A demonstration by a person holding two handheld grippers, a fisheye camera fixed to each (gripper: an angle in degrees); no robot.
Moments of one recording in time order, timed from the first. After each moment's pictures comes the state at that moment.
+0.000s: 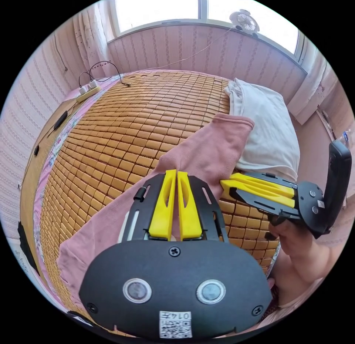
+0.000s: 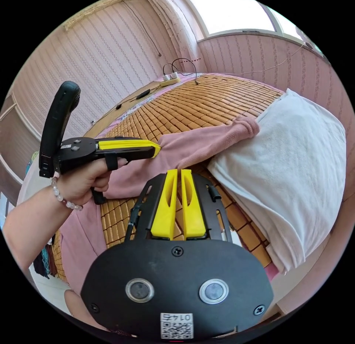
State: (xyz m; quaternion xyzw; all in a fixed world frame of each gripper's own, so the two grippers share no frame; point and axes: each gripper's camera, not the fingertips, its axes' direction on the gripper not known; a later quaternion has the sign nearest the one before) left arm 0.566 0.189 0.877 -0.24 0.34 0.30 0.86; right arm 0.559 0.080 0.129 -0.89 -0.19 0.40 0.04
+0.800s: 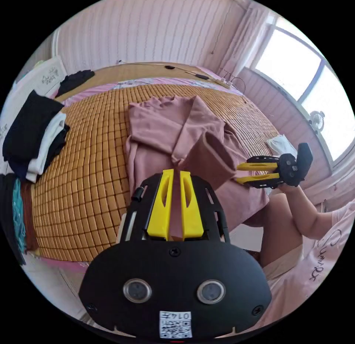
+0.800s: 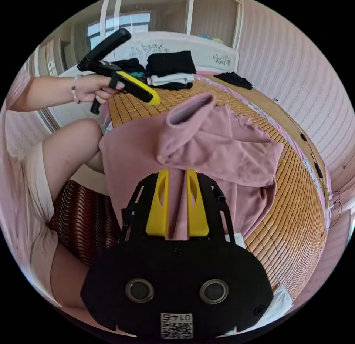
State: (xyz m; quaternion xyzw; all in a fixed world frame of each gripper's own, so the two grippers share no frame) left arm 0.002 0.302 0.550 -0.28 0.16 -0.07 0.94; right arm 0.486 -0.227 0.363 -0.46 -0.77 0.43 0.12
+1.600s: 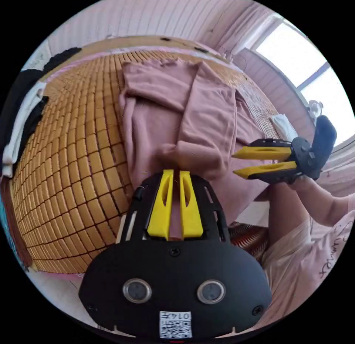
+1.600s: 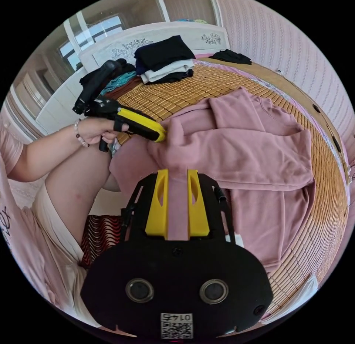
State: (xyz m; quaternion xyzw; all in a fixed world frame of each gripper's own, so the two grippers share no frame) left arm -0.141 0.310 0.519 -0.35 0.22 -0.07 0.91; right arm 0.434 -0.293 0.420 -0.50 -0.74 0.45 0.01
